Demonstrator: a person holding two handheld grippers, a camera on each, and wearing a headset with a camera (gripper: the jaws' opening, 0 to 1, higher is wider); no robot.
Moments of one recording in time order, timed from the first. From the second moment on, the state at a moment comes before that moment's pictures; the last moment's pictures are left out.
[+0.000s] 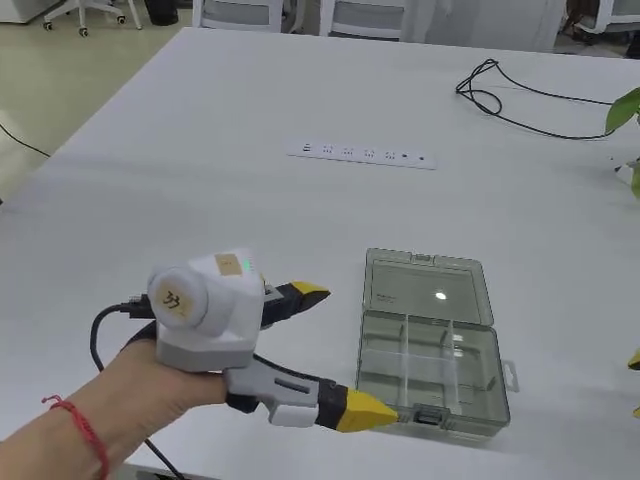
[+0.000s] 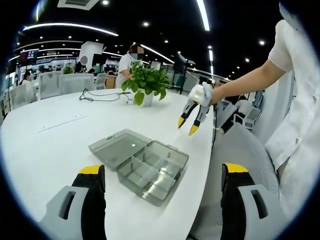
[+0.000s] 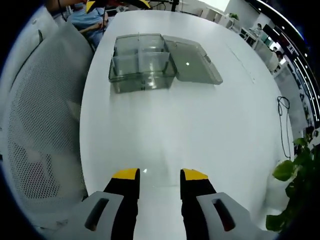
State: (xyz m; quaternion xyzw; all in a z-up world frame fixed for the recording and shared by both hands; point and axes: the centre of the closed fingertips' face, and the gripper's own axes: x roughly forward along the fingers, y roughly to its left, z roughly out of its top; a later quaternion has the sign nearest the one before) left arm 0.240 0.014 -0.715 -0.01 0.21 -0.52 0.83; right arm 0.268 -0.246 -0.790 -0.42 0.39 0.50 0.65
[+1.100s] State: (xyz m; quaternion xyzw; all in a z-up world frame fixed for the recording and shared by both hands) left arm 0.234 -0.054 -0.651 -0.21 0.26 -0.52 0.79; right arm 0.228 -0.084 -0.659 -0.47 0.23 0.51 0.69
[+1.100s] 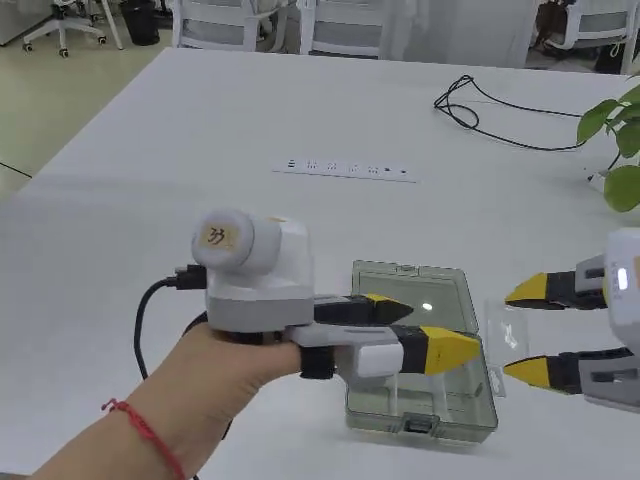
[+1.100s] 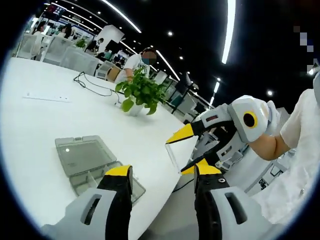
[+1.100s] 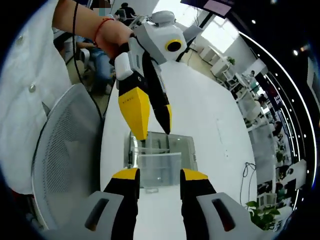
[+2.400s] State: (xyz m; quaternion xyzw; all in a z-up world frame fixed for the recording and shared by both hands) left arm 0.217 -0.078 -0.656 -0.26 0.30 -0.53 0.75; right arm 0.218 -0.066 -0.654 -0.49 0.22 0.50 0.68
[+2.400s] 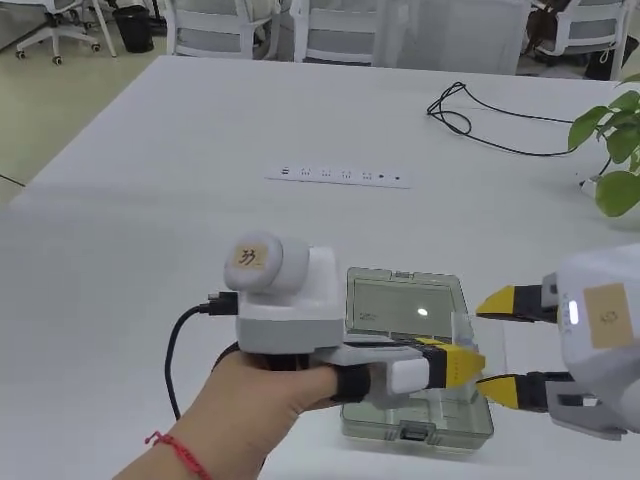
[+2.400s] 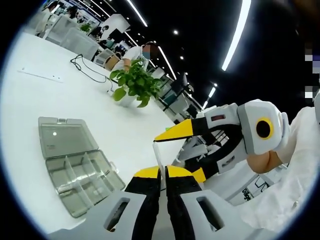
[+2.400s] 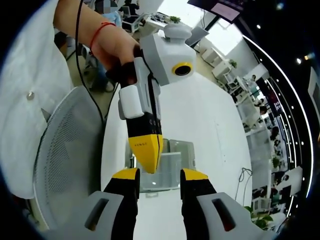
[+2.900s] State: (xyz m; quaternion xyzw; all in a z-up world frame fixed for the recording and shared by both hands) left arm 0.203 -0.073 -0.663 -0.12 0.24 -0.60 0.76; right arm 0.219 -0.067 -0.625 -0.33 0.24 0.57 0.71
